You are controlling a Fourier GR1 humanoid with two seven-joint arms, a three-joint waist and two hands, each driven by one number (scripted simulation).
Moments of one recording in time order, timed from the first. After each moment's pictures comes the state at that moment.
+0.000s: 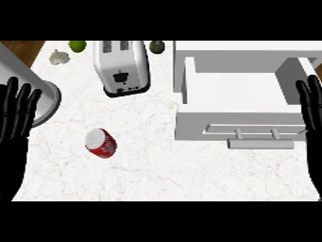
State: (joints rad) left arm 0.02 0.12 -0.02 -2.10 0.02 -0.01 0.00; right arm -0.04 -0.08 0.02 -2.10 0.00 -0.01 -0.04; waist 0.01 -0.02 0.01
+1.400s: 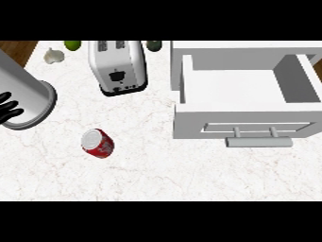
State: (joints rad) left arm -0.09 0.72 0.18 -1.61 0.85 -0.93 0.12; right arm 0.30 -0.13 -0.25 -2.10 -0.19 0.09 0.07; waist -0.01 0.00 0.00
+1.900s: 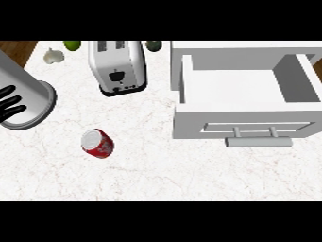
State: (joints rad) left arm -0.13 0.77 0.12 -1.53 1.09 -0.86 0.30; right arm 0.39 -0.14 -0.35 -2.14 -0.28 0.19 0.05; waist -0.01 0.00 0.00
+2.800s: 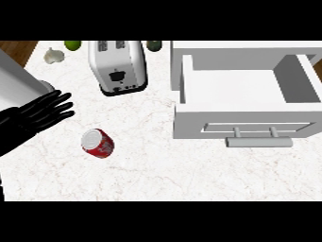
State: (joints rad) left arm -0.19 0.54 0.03 -1.51 0.93 -0.77 0.40; right arm 0.43 -0.14 -0.51 -2.14 -0.40 0.33 0.08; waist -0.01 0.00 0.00
